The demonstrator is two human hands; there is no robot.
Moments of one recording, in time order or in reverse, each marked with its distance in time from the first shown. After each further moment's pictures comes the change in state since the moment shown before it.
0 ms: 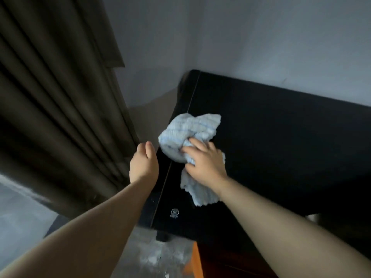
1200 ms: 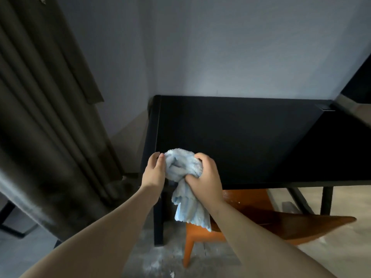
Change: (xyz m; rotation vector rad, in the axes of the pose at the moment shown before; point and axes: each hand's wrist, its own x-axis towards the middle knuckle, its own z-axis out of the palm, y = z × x) left_hand -0.167 0.006 -0.088 -0.315 -0.492 0.077; right_hand -0.224 -0.110 -0.038 0.636 0.547 0.438
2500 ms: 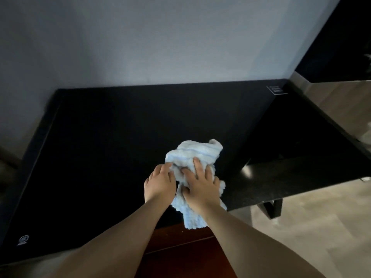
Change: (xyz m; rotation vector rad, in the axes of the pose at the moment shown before) left_hand 0.073 -0.007 0.328 0.843 -0.210 0.166; right_hand 0.152 0.207 -0.185 -0.791 -0.290 0.125
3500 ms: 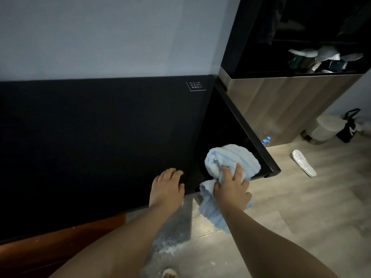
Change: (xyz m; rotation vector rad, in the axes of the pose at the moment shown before) left_hand -0.040 0.304 0.268 0.280 -0.180 0.279; right_hand -0.044 0.441 -0.094 0.034 0.131 0.584
